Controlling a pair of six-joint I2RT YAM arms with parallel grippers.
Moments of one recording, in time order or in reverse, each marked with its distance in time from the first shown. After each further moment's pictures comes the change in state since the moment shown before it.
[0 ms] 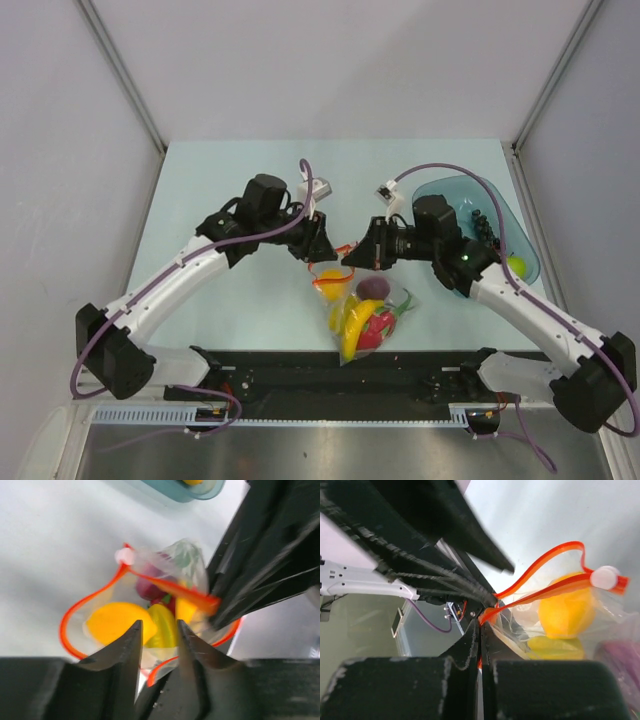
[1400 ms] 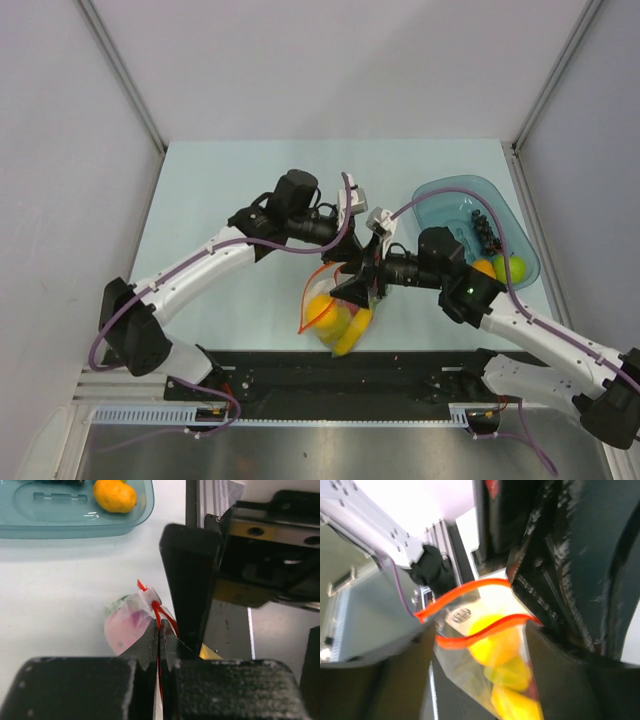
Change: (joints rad) left arm -0.112 0.132 0.061 0.176 0.225 0.299; right arm 0.175 -0.192 -0.184 0.243 0.071 -0.330
